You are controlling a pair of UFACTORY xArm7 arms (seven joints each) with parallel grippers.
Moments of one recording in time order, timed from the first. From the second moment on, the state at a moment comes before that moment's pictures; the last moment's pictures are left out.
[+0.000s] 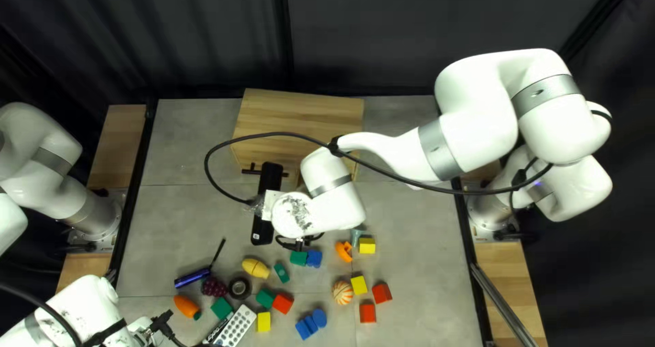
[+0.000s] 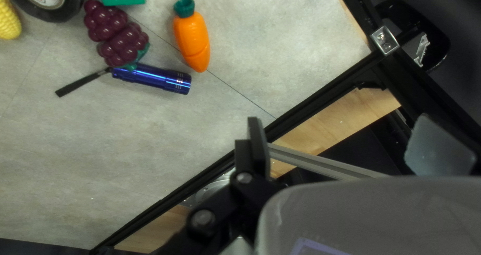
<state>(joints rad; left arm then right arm) -0.35 0.08 -0.50 1.16 -0.12 1.41 -0.01 0.40 0.33 -0.23 1.21 -0.29 1.11 0.53</state>
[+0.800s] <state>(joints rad) -0.35 0.08 -0.50 1.16 -0.12 1.41 -0.01 0.36 0.32 -0.24 1.12 -0.26 0.97 0.46</state>
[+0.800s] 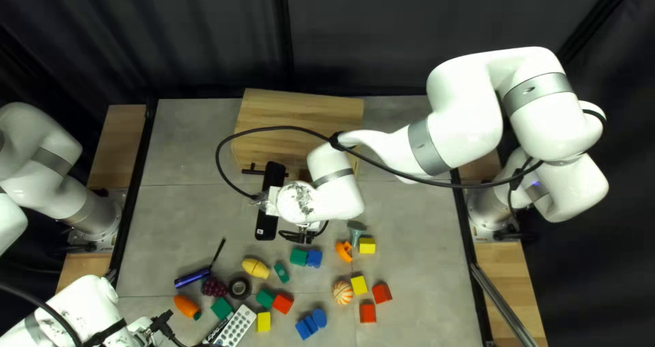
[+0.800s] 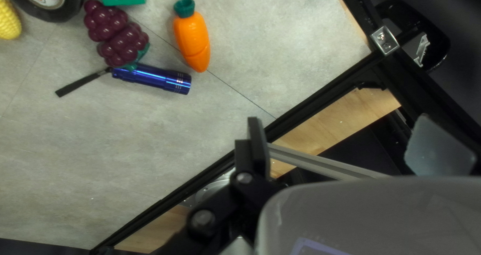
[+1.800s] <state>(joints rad) -0.35 0.08 -0.50 1.16 -0.12 1.41 -0.01 0.35 0.36 -0.24 1.11 -0.26 0.93 0.44</state>
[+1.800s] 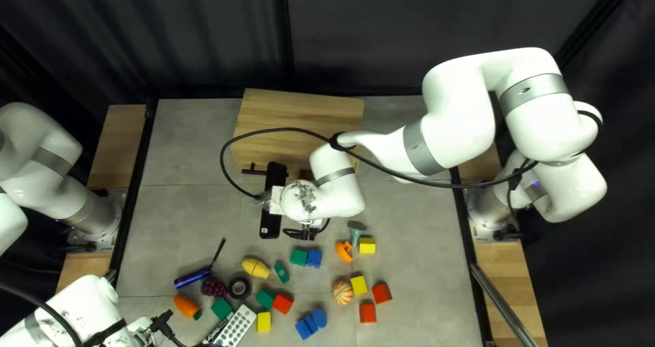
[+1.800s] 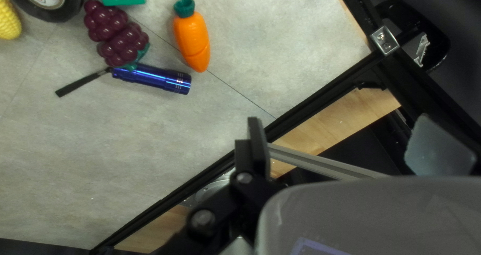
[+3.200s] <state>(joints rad) -0.35 0.08 -0.50 1.16 -0.12 1.41 -0.01 0.31 0.33 -0.23 1.05 -0.20 0.85 0.43</state>
